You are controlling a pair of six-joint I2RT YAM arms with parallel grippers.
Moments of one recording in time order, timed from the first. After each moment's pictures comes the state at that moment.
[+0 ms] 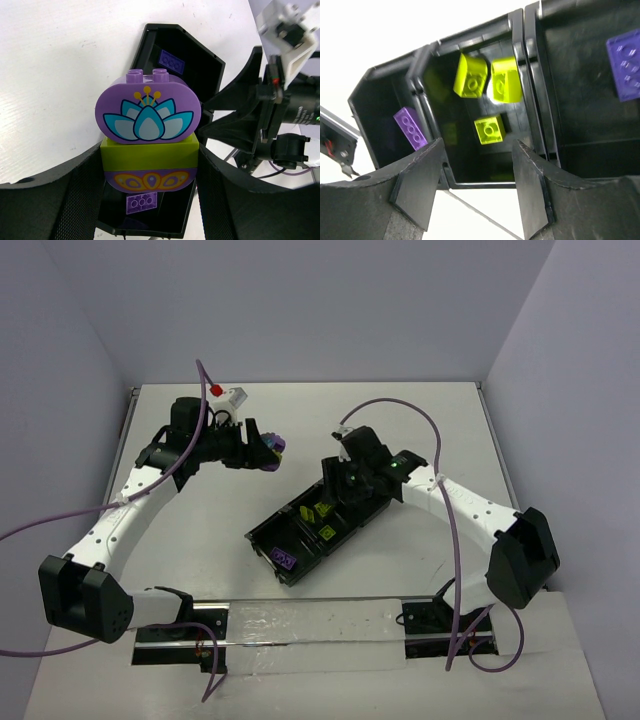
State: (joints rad) left arm -0.33 1.29 1.15 -0.46 0.53 -0.33; right arm 0.68 1.43 1.11 -0.57 -0.12 0.43
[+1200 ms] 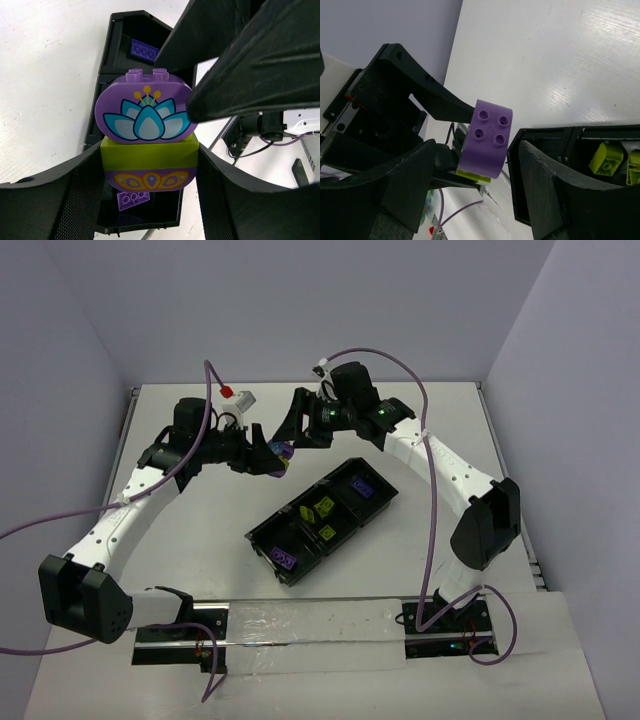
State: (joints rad) left arm -0.35 1.29 1.15 -0.46 0.65 -0.28; right arm 0.61 1.71 1.65 -0.50 -0.51 0.75
